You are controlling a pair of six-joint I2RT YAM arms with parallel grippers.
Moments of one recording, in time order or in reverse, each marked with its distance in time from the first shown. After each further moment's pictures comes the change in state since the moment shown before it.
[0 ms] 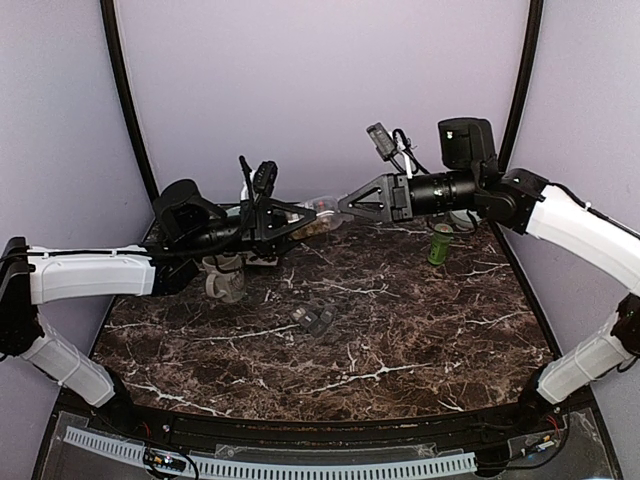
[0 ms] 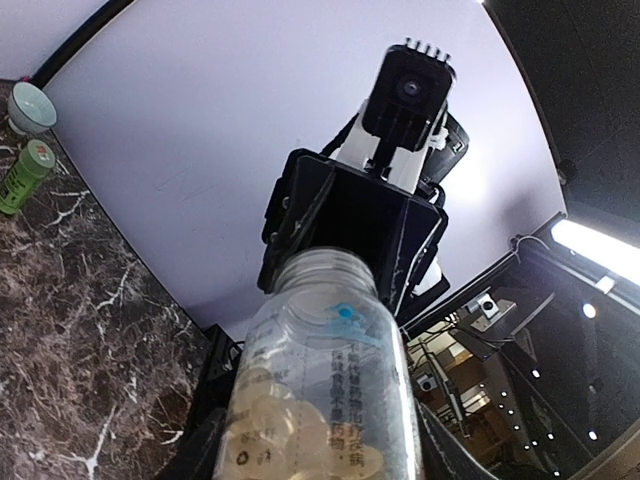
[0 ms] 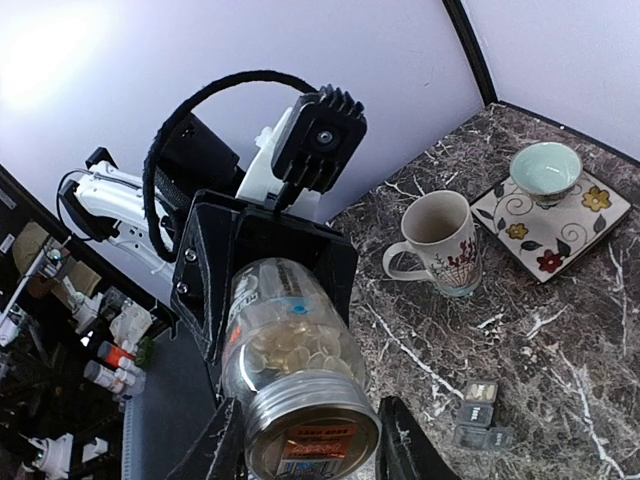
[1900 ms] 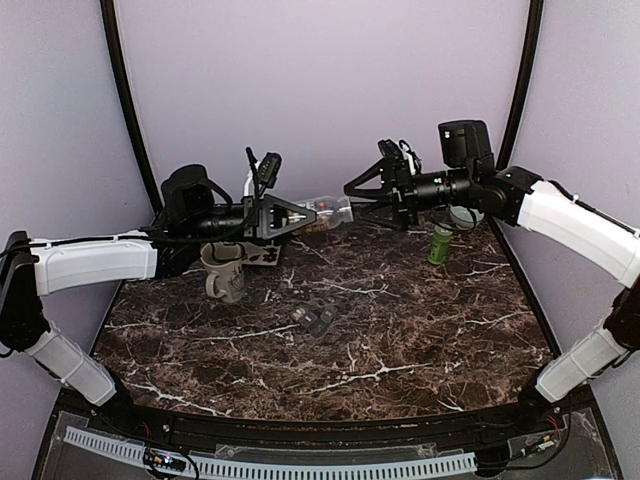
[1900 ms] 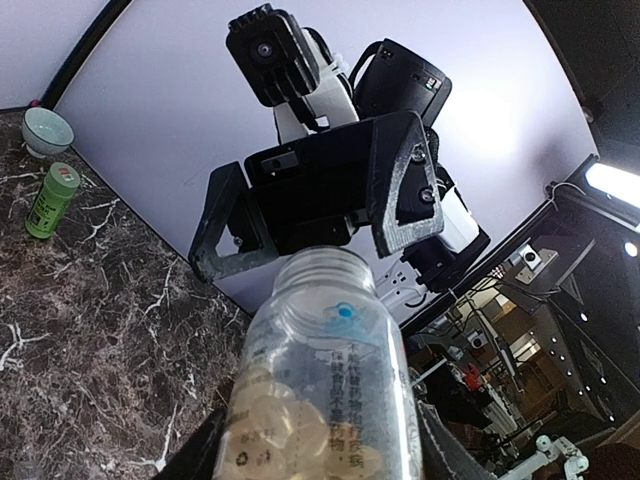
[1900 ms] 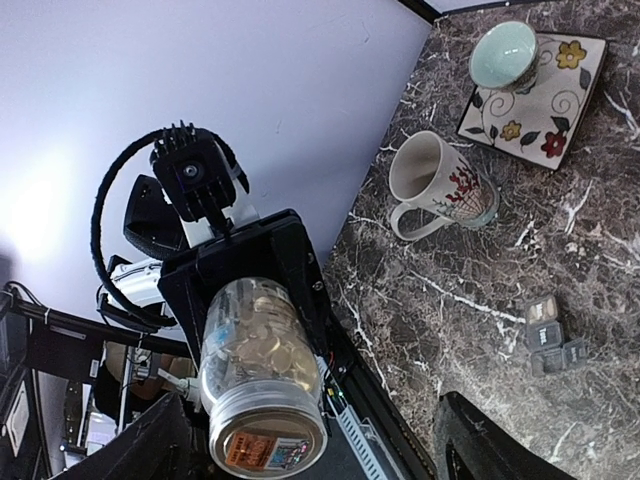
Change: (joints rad) left arm 0.056 0.047 0.099 -0.164 0.122 0.235; right arm -0.104 0.052 0.010 -0.006 -0.069 0.431
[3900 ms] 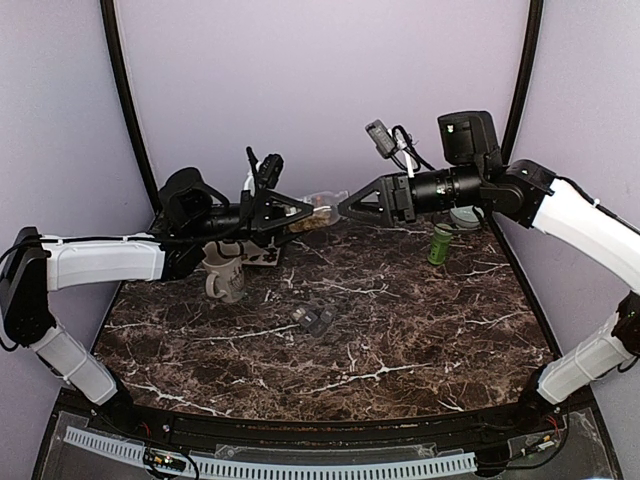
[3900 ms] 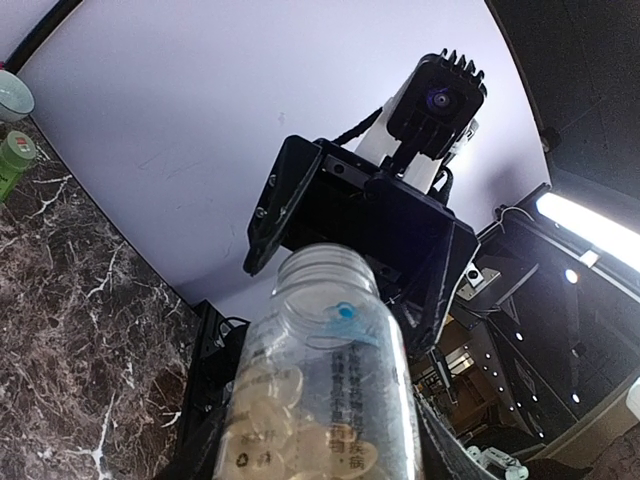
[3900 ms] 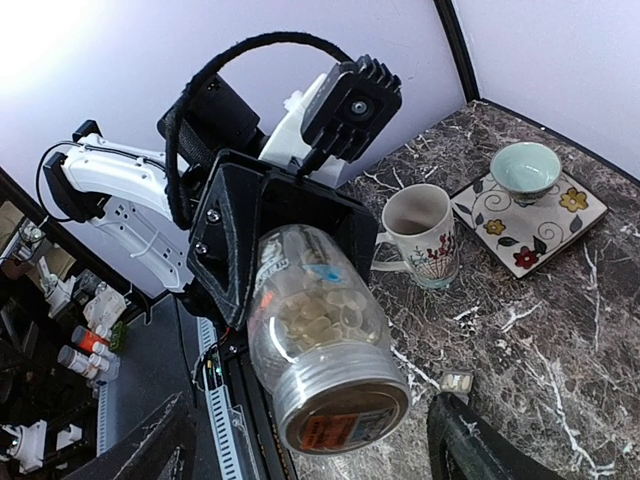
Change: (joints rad) left arm 0.018 0.046 -0.016 0.207 0.083 -0.267; right arm 0.132 -0.059 0.059 -0.132 0.154 -0.569
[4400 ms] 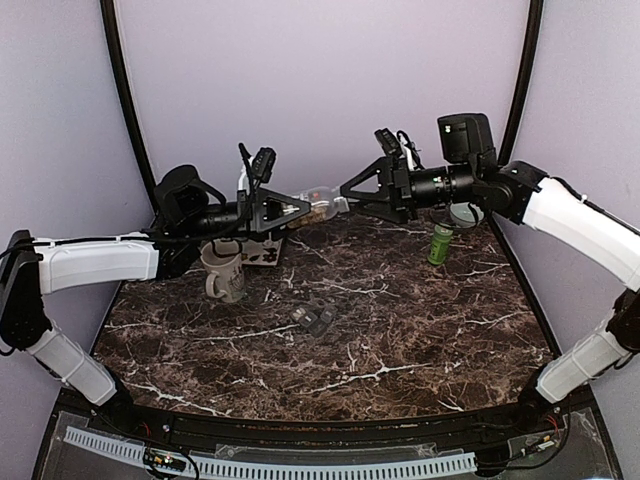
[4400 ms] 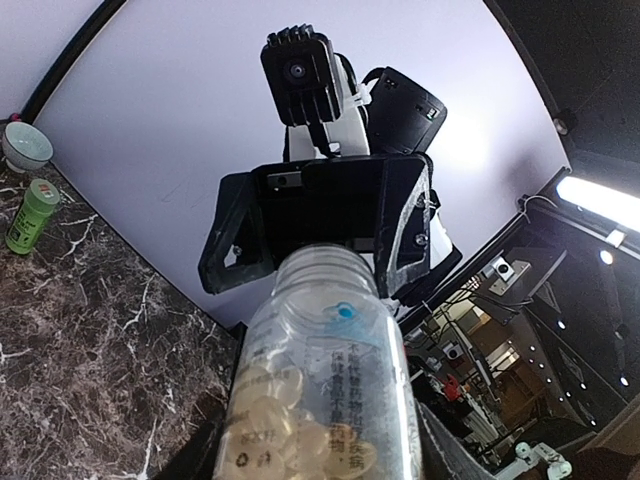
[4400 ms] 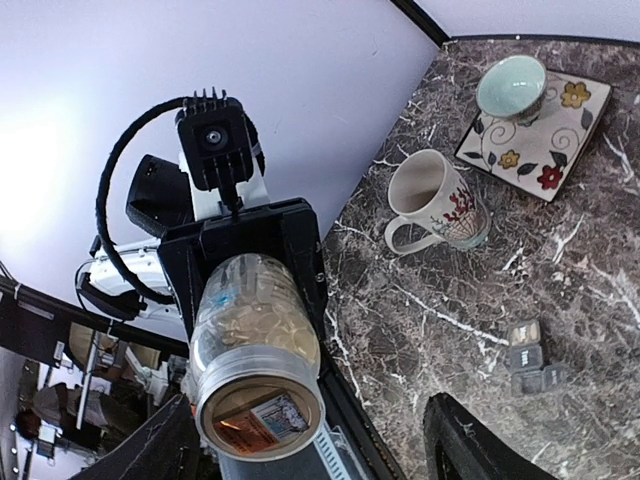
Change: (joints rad) left arm 0.000 -0.035 0.000 -0.063 -0.046 0.161; right arm -0.073 0.037 -0.018 0.071 -0.065 0.420
